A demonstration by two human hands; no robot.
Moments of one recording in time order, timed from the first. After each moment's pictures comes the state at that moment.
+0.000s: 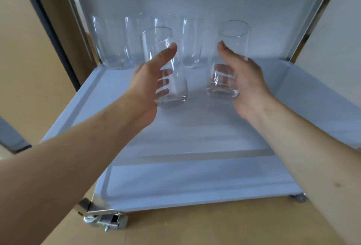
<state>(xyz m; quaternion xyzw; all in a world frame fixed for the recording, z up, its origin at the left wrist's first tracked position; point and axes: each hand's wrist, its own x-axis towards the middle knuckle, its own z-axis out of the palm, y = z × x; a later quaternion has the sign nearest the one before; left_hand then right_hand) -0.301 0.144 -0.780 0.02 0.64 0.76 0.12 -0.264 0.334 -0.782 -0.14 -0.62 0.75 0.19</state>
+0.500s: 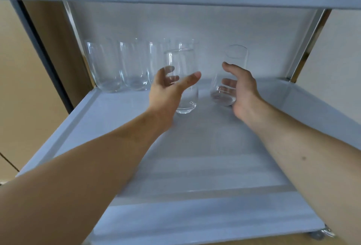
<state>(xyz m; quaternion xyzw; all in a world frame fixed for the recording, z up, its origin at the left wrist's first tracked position) -0.361 0.213 -0.801 0.09 0.67 0.74 -0.01 -0.342 0.395 -0.794 -0.22 -0.58 0.76 0.20</state>
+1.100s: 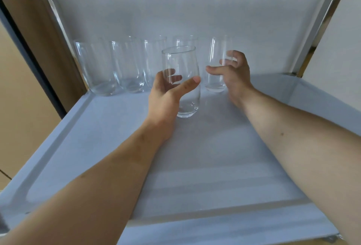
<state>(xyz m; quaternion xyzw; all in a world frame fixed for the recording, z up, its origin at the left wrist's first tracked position) -0.370 0.214 -0.816 0.13 0.64 0.75 0.00 -0.396 0.408 -0.805 -0.14 -0.69 0.65 0.29</state>
